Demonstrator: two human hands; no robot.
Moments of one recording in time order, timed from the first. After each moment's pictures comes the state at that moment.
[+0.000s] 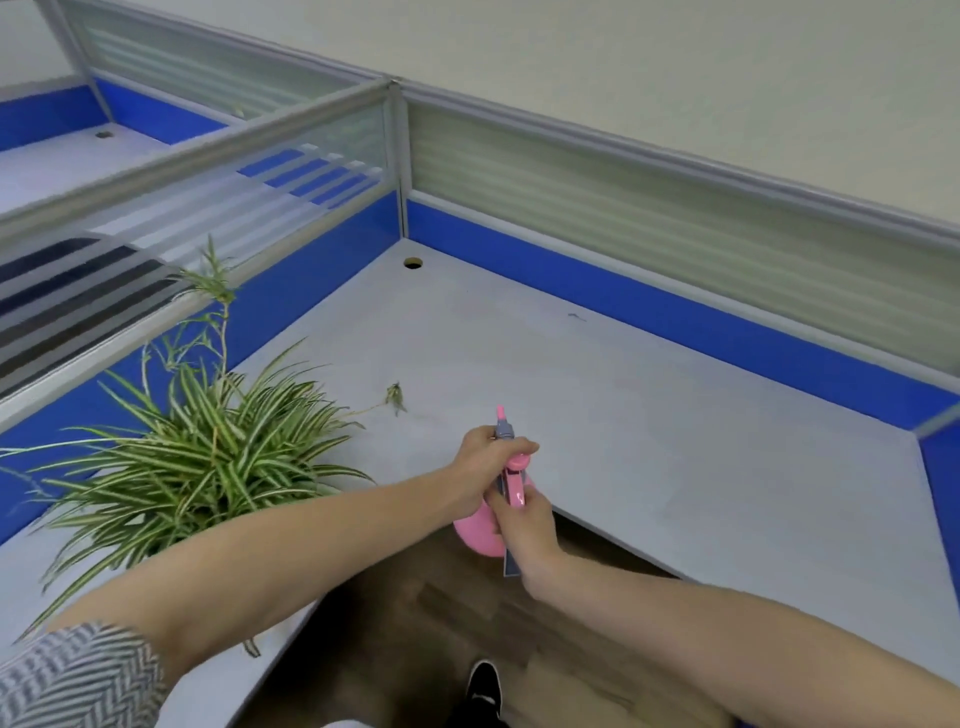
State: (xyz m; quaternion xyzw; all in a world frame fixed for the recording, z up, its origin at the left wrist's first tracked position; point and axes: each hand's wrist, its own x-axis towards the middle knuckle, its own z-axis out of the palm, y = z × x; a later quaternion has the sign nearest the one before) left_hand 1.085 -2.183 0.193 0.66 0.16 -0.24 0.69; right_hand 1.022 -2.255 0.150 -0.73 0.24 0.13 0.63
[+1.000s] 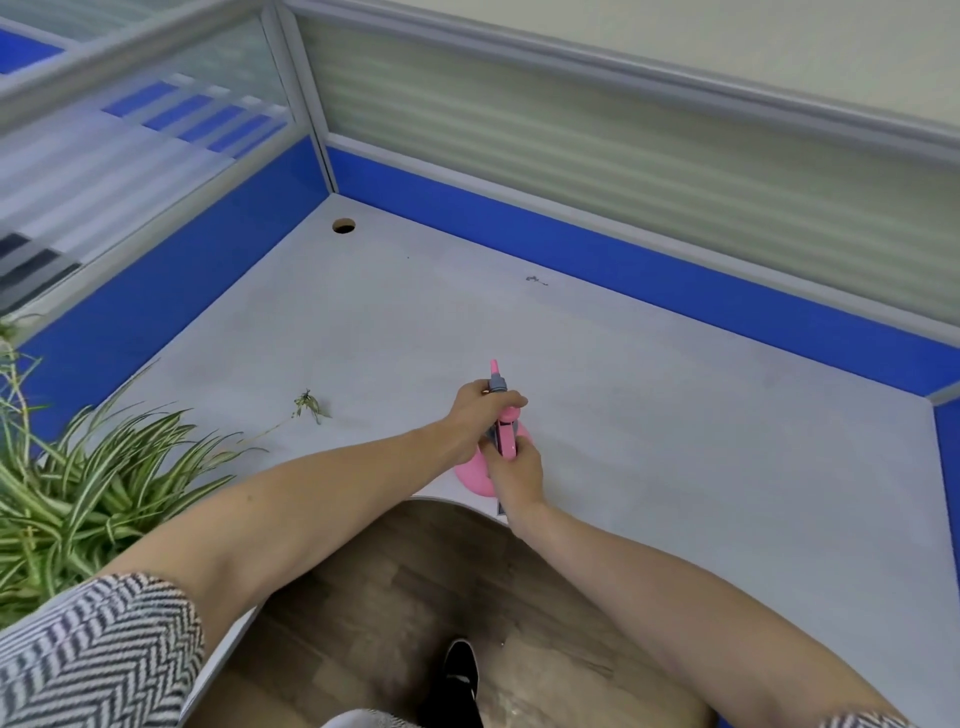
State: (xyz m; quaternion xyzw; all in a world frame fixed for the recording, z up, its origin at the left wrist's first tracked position) left_hand 1.245 -2.318 0.136 0.69 0.19 -0.27 0.64; right_hand 1.178 -2.380 0.086 -0.71 0.29 0.10 0.63
